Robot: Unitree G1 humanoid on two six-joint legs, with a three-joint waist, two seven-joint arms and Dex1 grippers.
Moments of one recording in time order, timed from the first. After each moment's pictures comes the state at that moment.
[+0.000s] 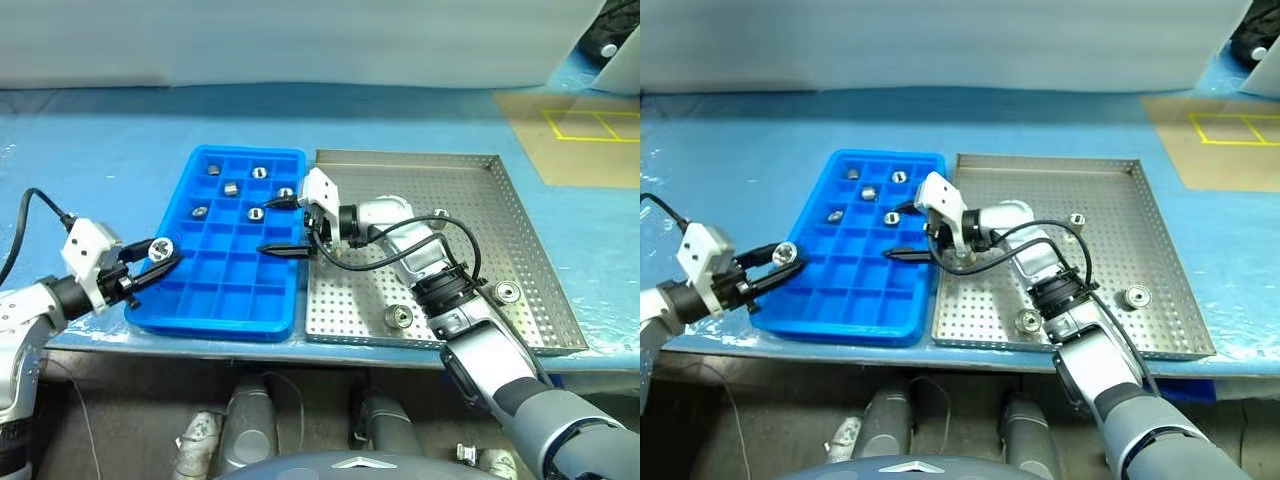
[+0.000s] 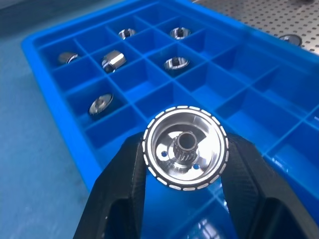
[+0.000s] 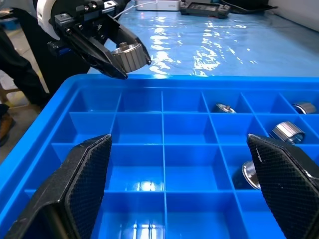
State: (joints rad) left arm 0.08 0.72 0.46 -0.24 -0.41 0.38 -0.96; right arm -0.82 -0.19 0.33 0.35 0.19 0.22 1.08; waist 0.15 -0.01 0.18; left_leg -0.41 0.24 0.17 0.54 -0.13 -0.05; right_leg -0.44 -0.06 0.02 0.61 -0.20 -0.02
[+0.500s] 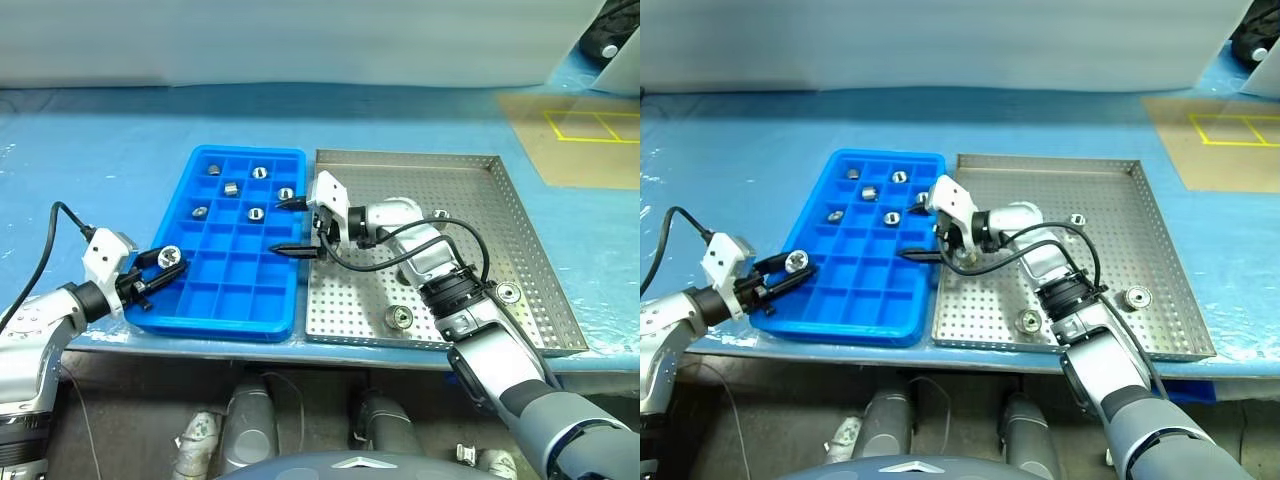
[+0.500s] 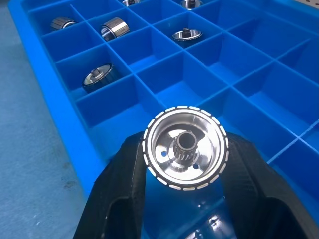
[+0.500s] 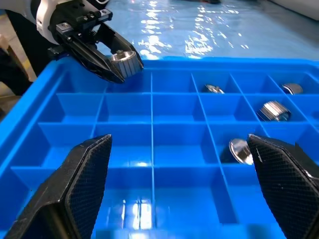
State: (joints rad) left arm 0.03 0.71 0.35 -0.09 -0.38 0.29 -0.93; right arm -0.79 -0.24 0.32 0.33 0.16 0.22 1.05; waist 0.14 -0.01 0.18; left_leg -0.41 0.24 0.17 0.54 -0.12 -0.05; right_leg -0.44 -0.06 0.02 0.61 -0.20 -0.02
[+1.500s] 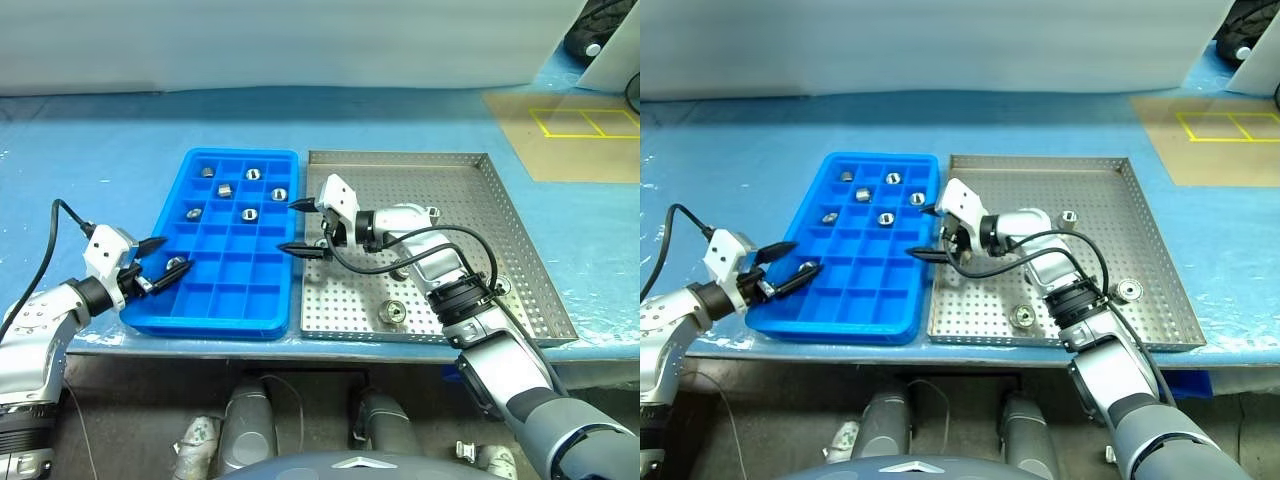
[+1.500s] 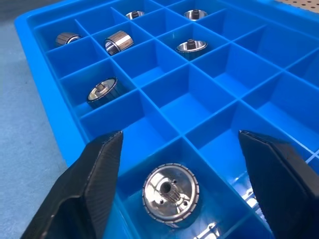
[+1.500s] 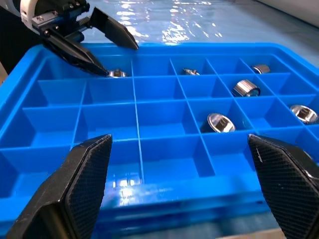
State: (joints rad) left arm -0.03 0.70 0.31 0.00 -0.37 0.21 -0.89; right arm -0.75 -0.26 0.32 0.29 0.16 0.24 0.99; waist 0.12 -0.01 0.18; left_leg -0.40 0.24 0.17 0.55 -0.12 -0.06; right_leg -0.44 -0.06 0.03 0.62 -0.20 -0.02
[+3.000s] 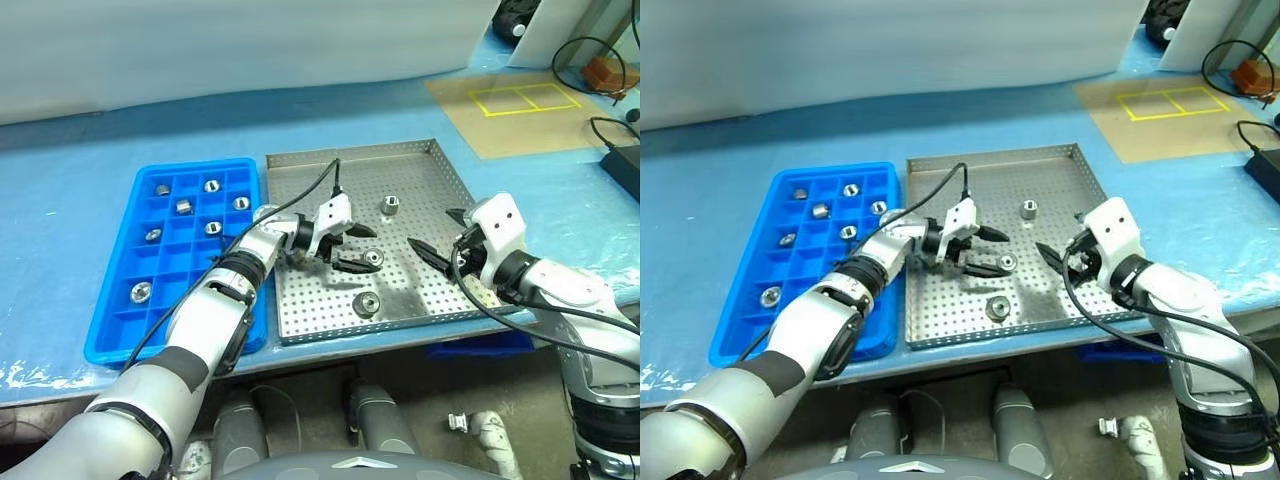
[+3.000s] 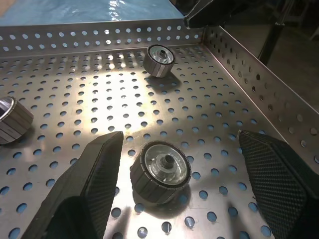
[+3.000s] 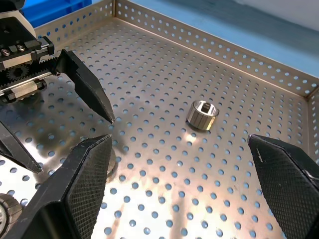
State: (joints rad) left arm -1.05 0.04 -0.19 1.21 -0.02 -0.33 -1.30; right arm -0.12 -0.61 -0.19 -0.59 0.26 0.79 0.60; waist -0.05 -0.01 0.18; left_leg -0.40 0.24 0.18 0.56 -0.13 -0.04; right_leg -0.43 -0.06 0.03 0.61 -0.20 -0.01
